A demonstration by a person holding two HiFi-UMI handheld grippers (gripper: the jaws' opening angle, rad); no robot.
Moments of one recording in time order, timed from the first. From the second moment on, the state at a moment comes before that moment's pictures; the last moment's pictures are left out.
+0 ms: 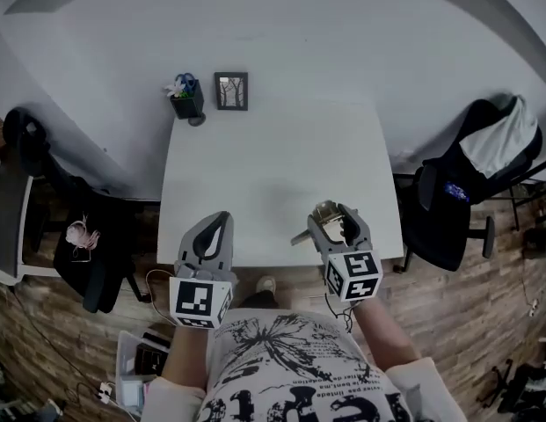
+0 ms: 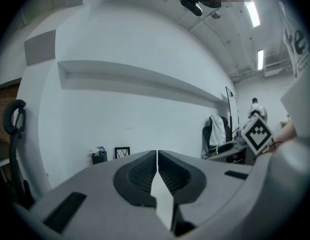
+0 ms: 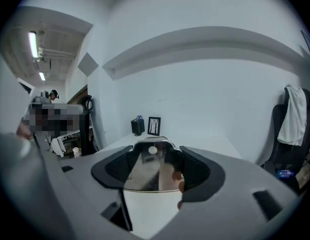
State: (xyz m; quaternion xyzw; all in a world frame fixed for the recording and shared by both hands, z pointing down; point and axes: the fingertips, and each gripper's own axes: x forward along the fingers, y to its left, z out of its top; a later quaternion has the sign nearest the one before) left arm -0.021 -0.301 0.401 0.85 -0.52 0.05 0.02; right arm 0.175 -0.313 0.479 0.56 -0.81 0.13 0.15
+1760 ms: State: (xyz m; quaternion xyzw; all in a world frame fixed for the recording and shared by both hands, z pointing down) left arm -0.058 -0.433 0.527 0.85 -0.51 0.10 0.10; right arm 0.142 -0.468 0.697 0.52 -0.71 0.29 0.37
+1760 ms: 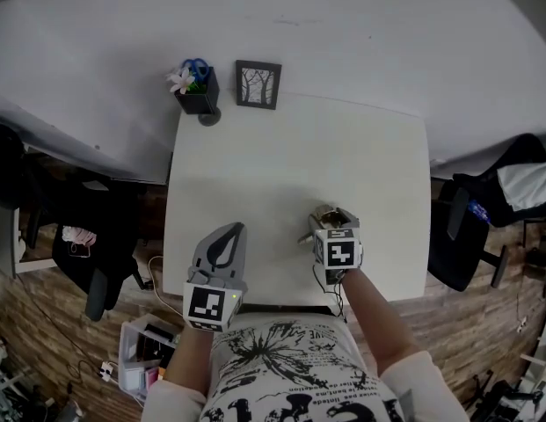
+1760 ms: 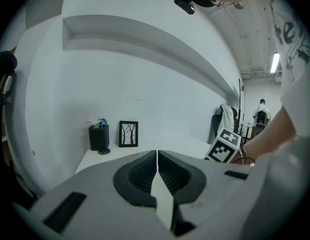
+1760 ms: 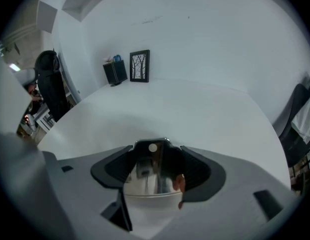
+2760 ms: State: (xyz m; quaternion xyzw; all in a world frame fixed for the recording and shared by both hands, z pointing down) left arm -0.031 -0.411 0.472 0.85 -0.52 0.08 0.06; right arm 0.141 -0.455 0.546 0.52 -0.80 0.23 0.18
